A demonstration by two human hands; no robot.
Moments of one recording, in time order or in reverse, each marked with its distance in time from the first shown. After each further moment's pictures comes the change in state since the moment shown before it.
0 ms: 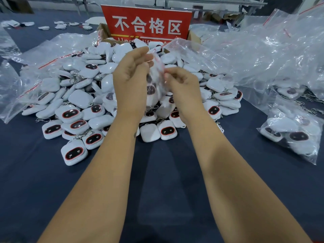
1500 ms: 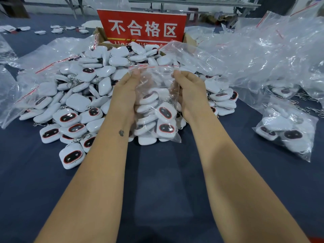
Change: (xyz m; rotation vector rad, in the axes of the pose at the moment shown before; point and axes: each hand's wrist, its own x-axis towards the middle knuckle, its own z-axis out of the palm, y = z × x) left_hand 0.010 -0.019 -0.013 -0.174 -0.093 -0.472; right_hand 0.013 0.008 -0.020 0.288 0.093 0.214
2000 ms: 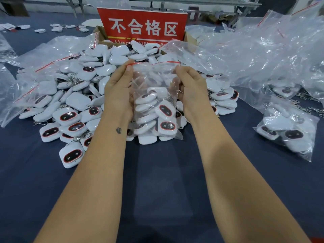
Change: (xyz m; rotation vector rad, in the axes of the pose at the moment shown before) left_hand 0.010 -0.002 -0.009 -0.182 0.088 0.093; right_hand -0.005 -0.005 0.002 -0.002 -0.038 -0.040
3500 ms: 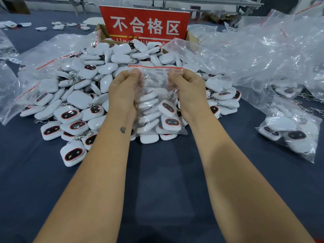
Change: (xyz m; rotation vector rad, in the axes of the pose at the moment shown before) left_hand -0.003 -0.002 0.005 0.074 0.107 -0.050; right_hand 0.000 0.010 0.006 -0.085 -0.005 -0.092
